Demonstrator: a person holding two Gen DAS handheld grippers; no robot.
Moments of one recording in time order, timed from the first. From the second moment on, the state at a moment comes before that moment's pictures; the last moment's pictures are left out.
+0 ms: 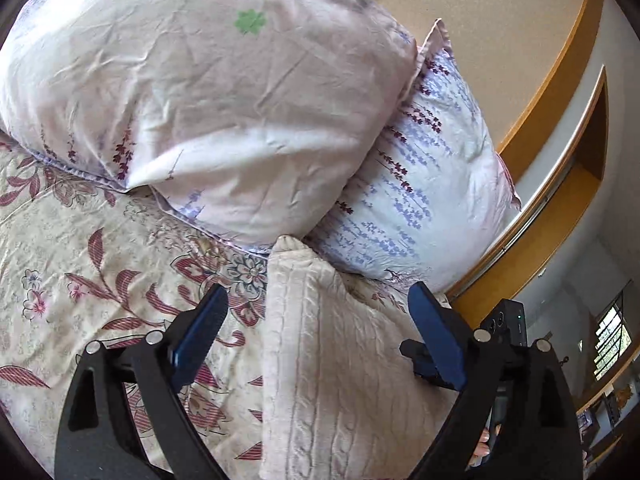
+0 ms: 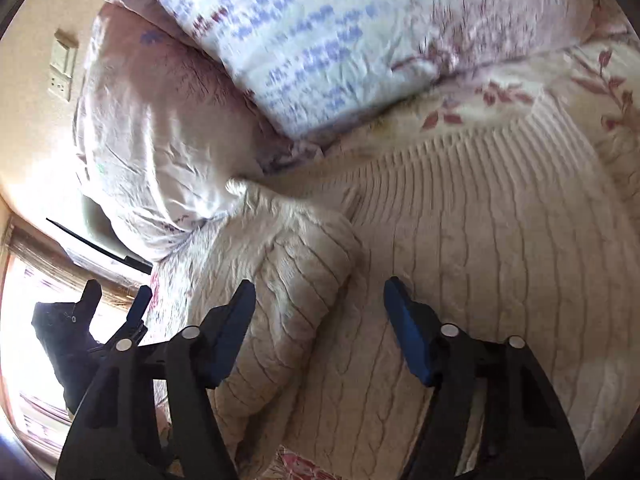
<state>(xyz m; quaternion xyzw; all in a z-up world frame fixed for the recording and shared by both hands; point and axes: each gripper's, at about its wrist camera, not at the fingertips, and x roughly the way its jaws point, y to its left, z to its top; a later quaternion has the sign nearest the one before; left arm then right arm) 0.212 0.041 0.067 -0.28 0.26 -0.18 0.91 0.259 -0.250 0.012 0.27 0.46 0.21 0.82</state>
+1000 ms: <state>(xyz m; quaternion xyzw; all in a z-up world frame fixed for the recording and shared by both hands) 0.220 0.061 0.039 -0.28 0.33 -0.15 0.89 0.244 -0.248 0.055 0.31 0.35 0.28 0.84</state>
